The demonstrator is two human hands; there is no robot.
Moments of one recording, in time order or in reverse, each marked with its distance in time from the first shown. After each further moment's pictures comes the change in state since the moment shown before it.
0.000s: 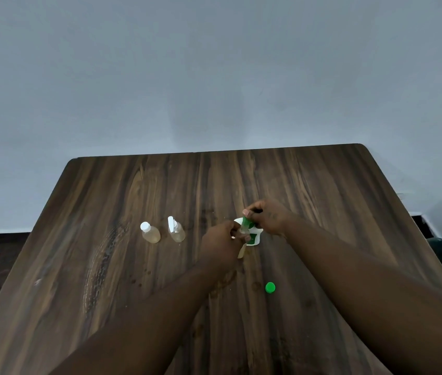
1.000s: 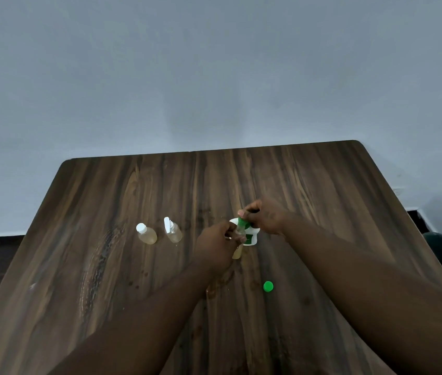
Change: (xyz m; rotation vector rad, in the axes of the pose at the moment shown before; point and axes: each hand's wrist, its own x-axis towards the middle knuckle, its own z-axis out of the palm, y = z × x) left_hand -0.001 -0.007 -0.004 -0.032 -0.021 0.048; right_hand -0.001 0.004 -0.005 -0.048 -0.018 -0.007
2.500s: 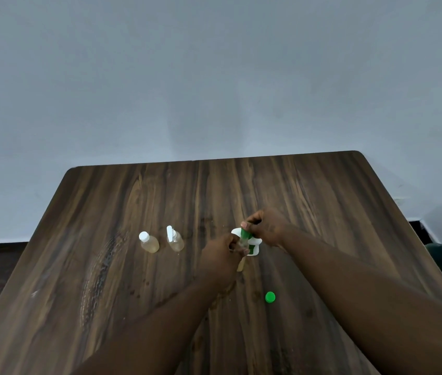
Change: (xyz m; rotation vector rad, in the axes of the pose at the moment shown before) left_hand -0.006 0.001 0.007 0.003 0.006 -0.064; right_hand 0.002 0.005 0.005 0.028 0.054 -0.023
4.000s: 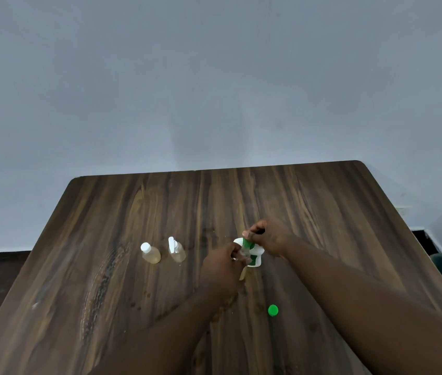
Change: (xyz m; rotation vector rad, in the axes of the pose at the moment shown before) left_hand 0.006 -0.001 0.001 0.029 0.027 -0.007; right_hand 0.010 0.007 0.001 -0.011 0.030 0.010
